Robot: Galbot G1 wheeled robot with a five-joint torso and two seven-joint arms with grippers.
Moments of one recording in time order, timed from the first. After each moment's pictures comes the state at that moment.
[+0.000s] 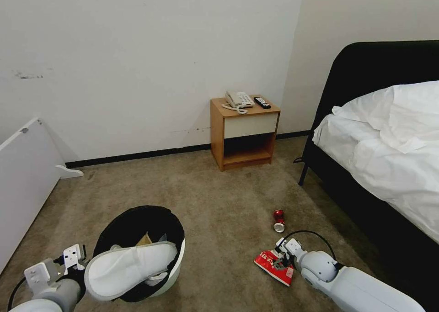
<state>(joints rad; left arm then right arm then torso) 1.56 -1.23 -0.87 -2.18 -0.99 0.73 -0.39 -0.64 0.87 -0.51 1.27 0.55 -0.49 0.11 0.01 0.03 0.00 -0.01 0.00</state>
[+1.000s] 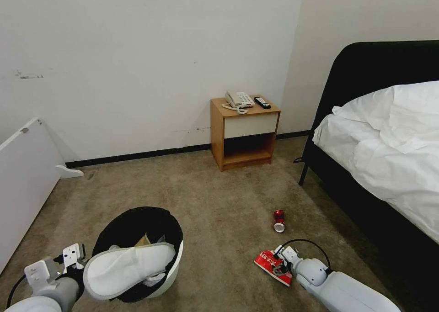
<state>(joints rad) 1.55 -1.20 -0.86 -2.16 -1.00 0.73 -0.39 -0.62 1.00 -0.53 0.99 0.48 -0.35 0.06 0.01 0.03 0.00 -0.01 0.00</state>
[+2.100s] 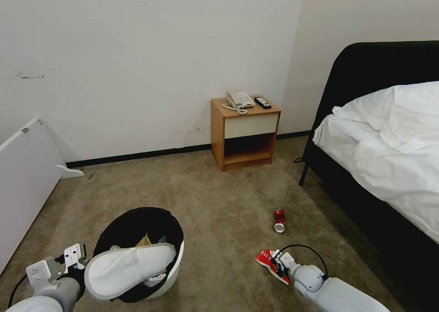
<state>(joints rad) 1.55 -1.20 -0.86 -2.16 -1.00 0.72 -0.39 -0.65 1.03 -0.53 0.94 0.45 -0.29 0.06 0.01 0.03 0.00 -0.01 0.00</state>
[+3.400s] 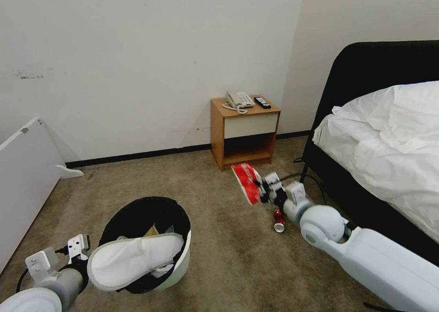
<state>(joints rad) 1.53 -1.14 -0.85 -2.23 -1.21 0.74 -0.51 -0.44 0.75 -0.36 1.90 0.88 -0.30 0.21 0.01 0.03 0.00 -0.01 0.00</state>
